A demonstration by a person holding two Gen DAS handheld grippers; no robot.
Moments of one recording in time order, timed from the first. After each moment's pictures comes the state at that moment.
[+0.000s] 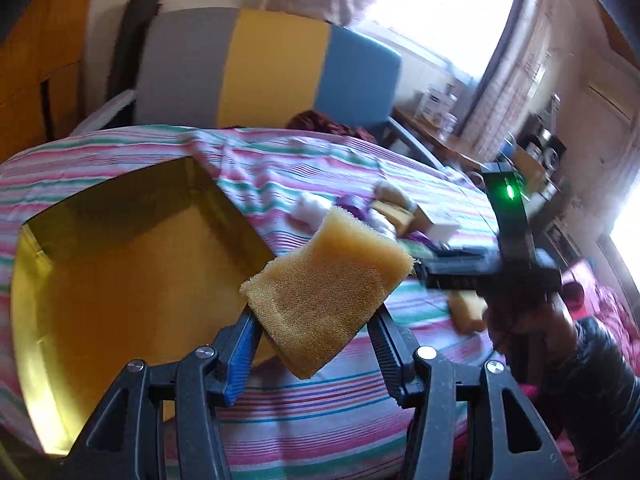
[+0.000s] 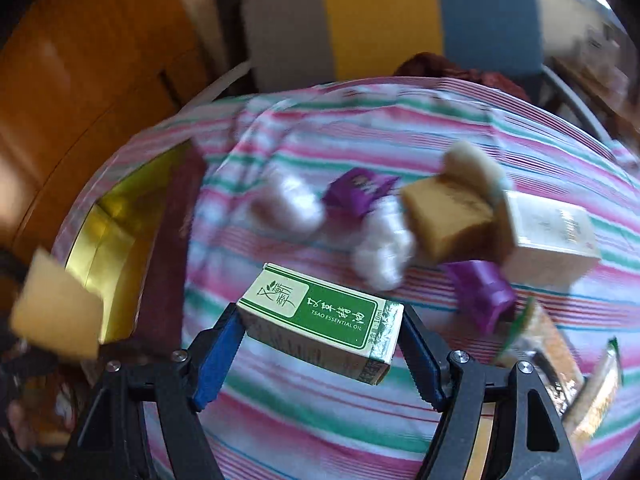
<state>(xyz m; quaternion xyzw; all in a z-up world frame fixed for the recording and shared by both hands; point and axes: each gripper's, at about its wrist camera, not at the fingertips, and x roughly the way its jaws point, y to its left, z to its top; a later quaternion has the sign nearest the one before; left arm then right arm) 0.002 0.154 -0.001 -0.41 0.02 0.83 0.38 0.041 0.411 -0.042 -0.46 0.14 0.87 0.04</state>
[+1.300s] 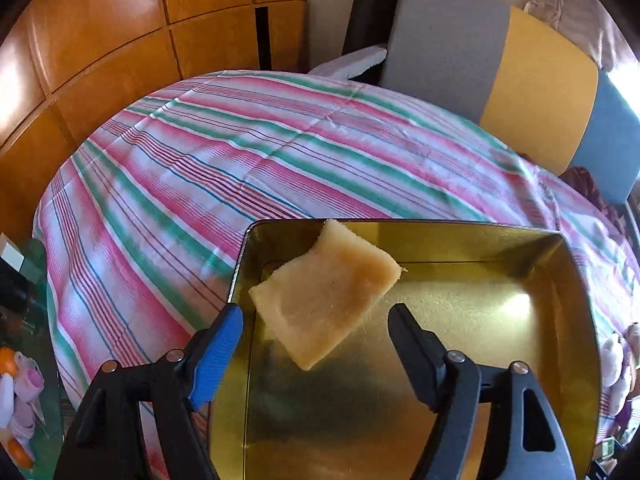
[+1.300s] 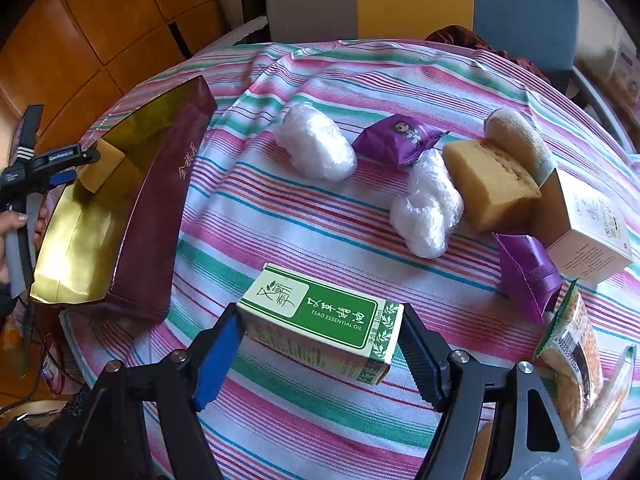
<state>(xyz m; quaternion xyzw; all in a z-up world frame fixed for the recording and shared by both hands) -0.205 0.035 -0.057 -0.48 -0.01 0.88 0.00 0.028 0.400 -0.073 -0.52 0.11 0.85 0.03</state>
